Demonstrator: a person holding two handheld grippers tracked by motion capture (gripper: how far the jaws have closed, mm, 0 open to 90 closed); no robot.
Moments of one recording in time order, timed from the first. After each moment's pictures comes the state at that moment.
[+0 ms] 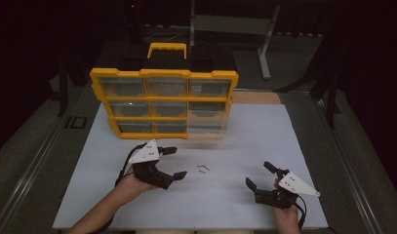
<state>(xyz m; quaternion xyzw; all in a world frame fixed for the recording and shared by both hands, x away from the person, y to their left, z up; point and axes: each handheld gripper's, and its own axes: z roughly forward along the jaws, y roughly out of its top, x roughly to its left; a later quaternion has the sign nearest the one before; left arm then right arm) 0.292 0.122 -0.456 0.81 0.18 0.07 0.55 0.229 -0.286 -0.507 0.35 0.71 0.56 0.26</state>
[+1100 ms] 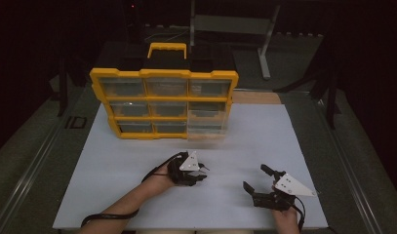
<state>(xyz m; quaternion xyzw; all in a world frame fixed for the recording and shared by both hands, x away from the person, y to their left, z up) 0.322 0.041 -0.525 0.91 0.09 0.09 0.40 0.226 -0.281 -0.511 0.33 0.73 0.54 0.25</state>
